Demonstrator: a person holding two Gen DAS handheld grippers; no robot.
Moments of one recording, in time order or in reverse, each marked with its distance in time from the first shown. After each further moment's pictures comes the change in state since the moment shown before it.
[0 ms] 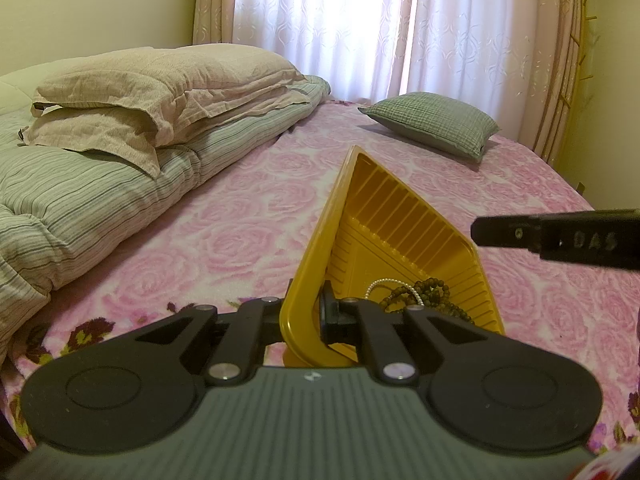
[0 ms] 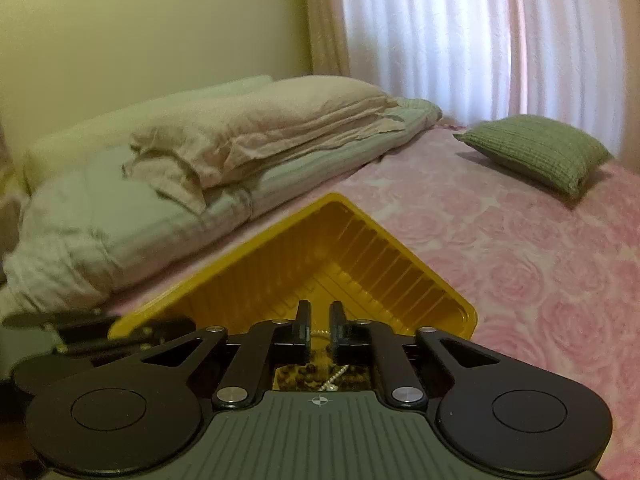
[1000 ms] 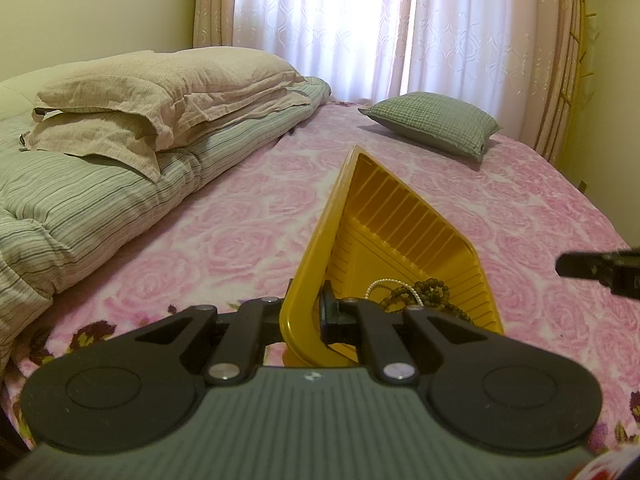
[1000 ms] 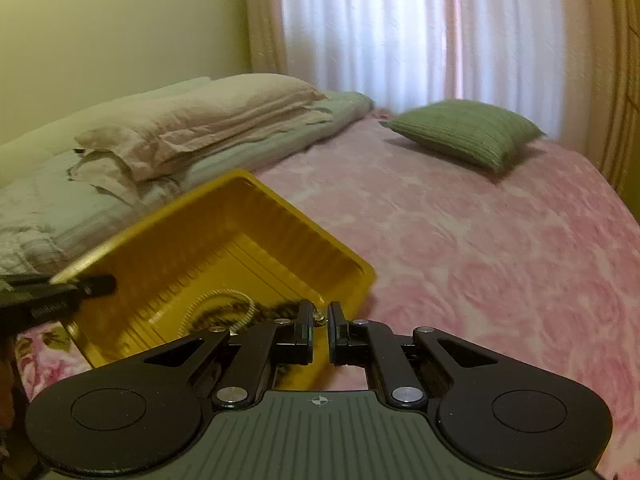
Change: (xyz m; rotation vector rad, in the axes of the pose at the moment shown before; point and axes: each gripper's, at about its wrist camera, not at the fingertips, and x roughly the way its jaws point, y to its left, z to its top) left arm -0.001 0.000 0.002 0.007 -0.003 0.002; right arm -0.044 -0.042 -0.027 0.035 0.008 -0.158
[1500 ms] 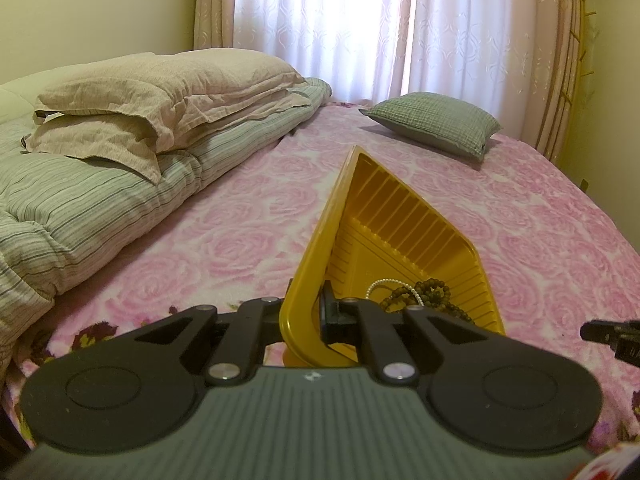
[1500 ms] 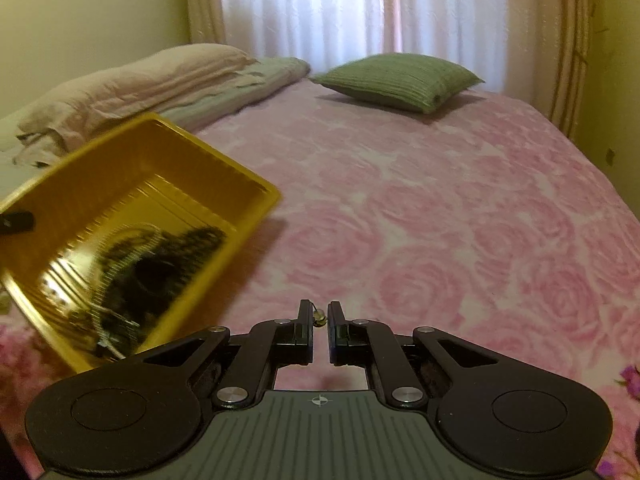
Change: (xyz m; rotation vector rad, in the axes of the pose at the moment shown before) left arm 0.000 0.002 0.004 0.003 0.001 0.005; right arm -0.007 -0.056 -0.064 0.099 0.073 -0.137
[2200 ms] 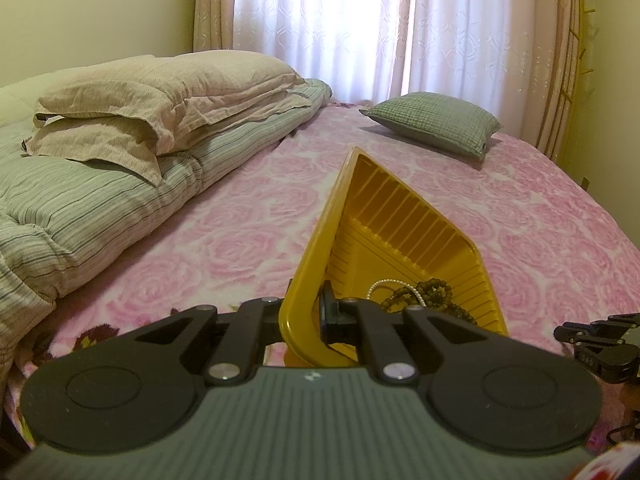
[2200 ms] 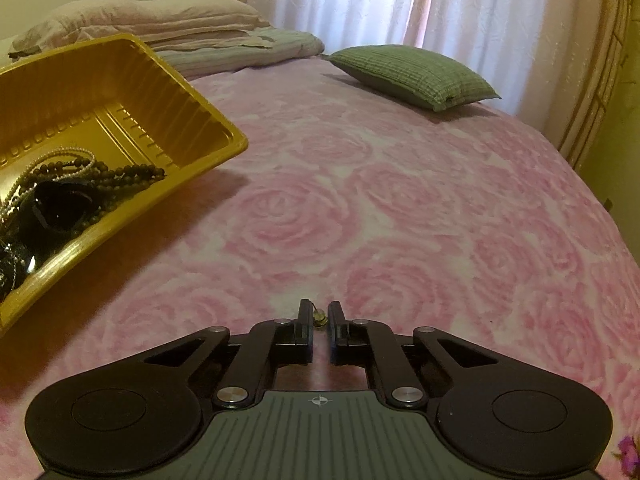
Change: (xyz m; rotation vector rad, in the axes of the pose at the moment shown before) left arm -0.001 0.000 0.001 0.002 -0.001 0.001; right arm 0.073 -0.027 -0.021 -0.191 0.038 -0.091
